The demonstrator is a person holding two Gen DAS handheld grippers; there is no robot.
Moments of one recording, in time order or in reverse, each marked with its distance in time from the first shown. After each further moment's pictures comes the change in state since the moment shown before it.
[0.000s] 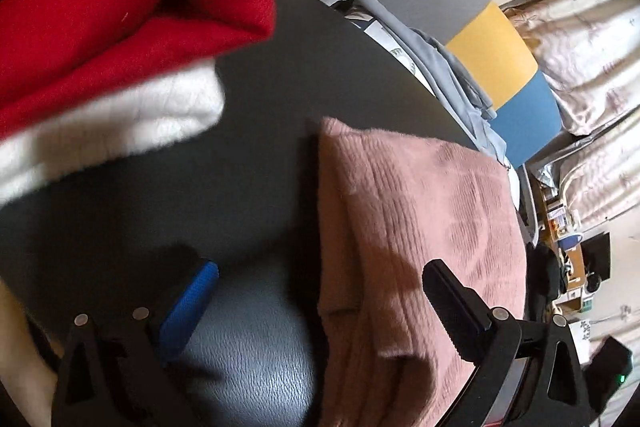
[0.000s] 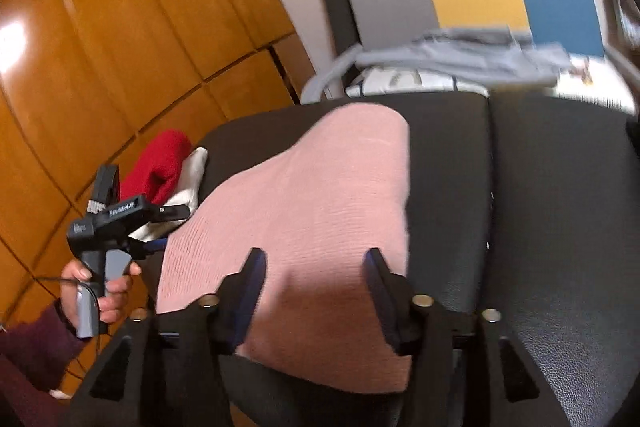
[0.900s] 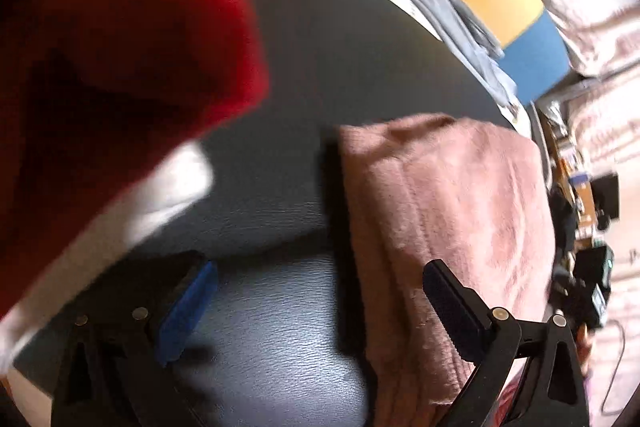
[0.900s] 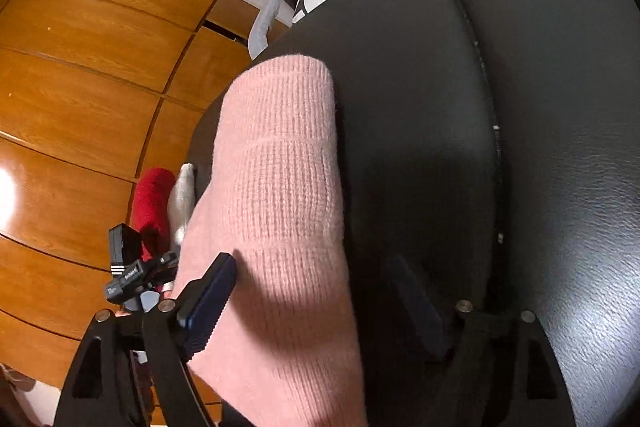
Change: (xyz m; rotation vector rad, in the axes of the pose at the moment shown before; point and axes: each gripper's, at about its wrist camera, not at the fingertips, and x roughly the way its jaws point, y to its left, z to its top) left arm 0.046 0.014 0.048 0.115 0.260 0.002; right arm 0.092 -0.115 0.048 0.455 0.292 0.195
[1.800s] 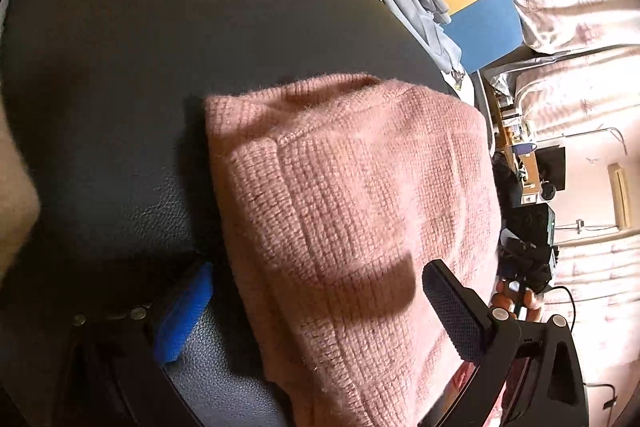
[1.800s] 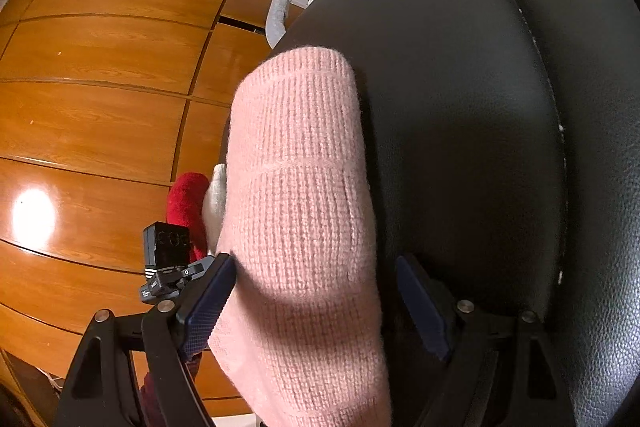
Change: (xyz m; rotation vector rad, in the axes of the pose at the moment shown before) left arm 0.031 -0.032 0.009 0.016 0.138 -0.221; right arm 0.032 -0.016 0.021 0.075 0.066 0.166
